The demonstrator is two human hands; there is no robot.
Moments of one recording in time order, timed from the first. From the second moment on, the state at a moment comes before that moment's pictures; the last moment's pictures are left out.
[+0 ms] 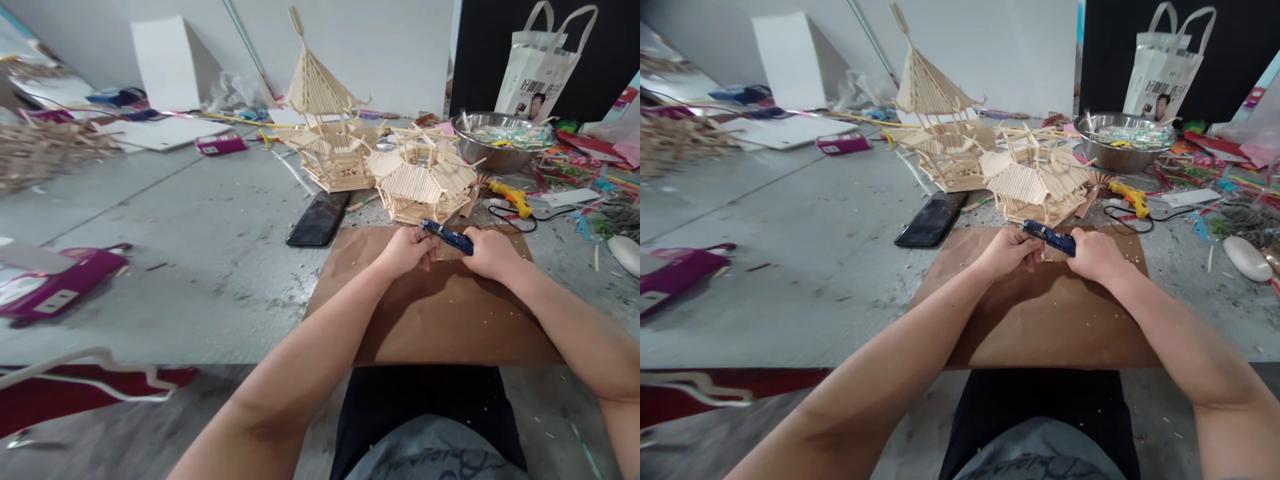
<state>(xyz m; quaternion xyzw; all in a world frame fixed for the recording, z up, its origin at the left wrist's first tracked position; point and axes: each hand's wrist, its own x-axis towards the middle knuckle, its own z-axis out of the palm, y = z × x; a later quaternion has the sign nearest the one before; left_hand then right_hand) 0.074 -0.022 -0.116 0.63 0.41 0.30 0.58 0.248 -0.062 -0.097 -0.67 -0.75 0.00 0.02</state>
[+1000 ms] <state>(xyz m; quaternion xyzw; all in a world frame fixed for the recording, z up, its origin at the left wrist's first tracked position) 0.068 -0.013 -0.121 0.70 0.42 0.31 0.48 0.253 -0.059 -0.095 -0.71 -0.71 -0.01 0.00</state>
